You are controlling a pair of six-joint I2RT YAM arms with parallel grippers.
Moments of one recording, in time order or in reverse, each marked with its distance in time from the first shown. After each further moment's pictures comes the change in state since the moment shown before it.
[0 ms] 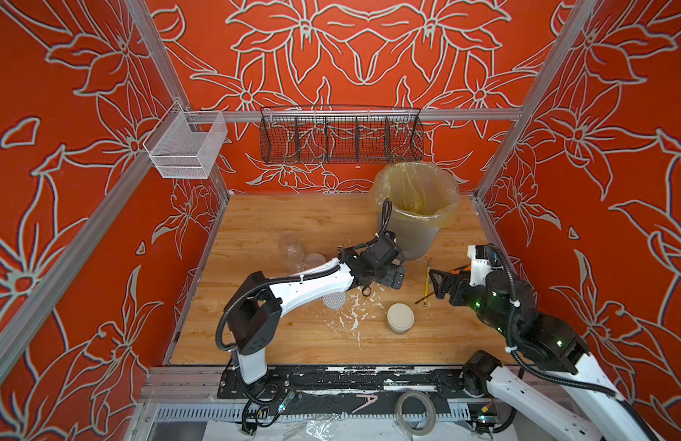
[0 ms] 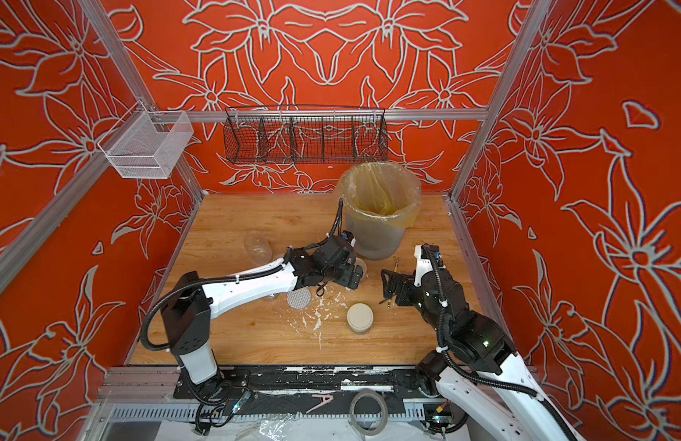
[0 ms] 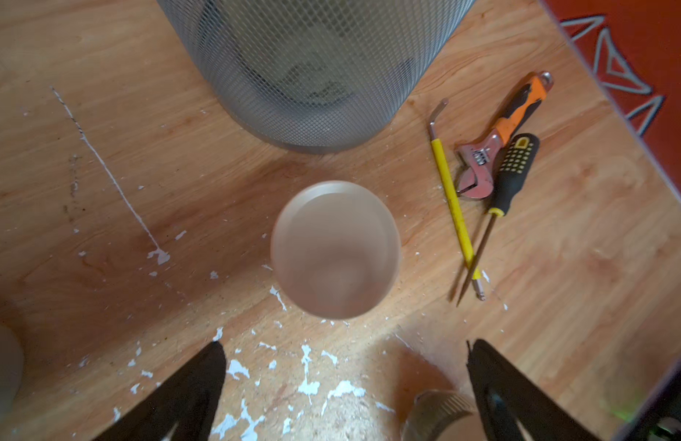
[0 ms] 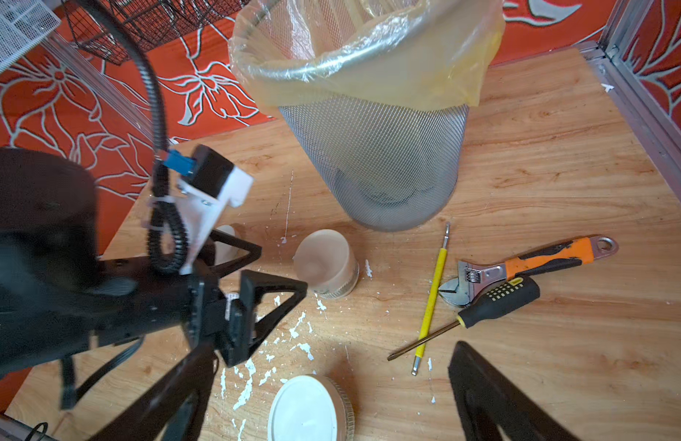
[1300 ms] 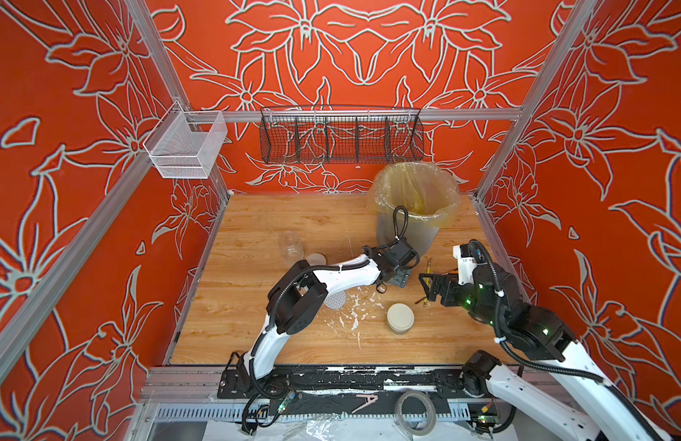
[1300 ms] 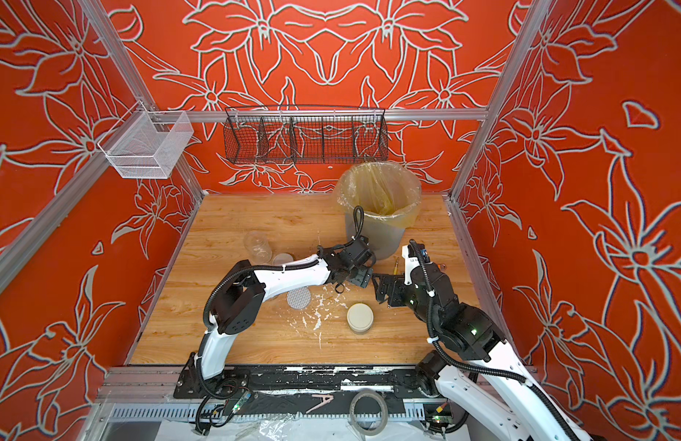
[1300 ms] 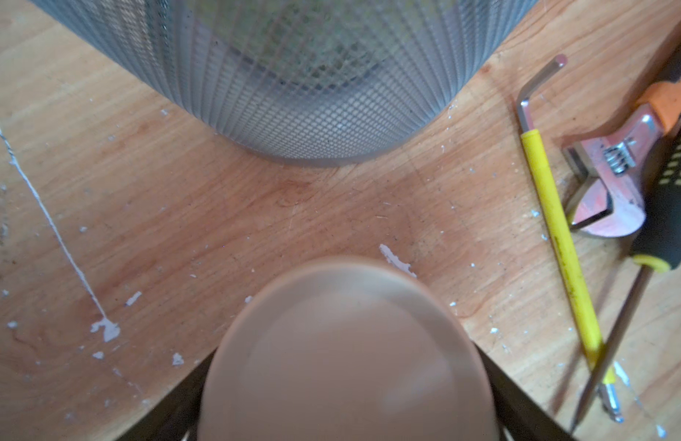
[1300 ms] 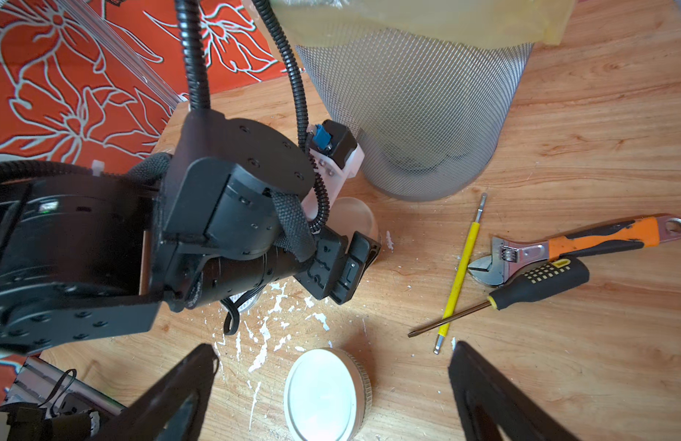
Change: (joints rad) left arm 0.002 0.303 0.227 -0.049 -0.088 0.042; right arm 0.000 0.085 0.000 -0.006 -0.113 0.003
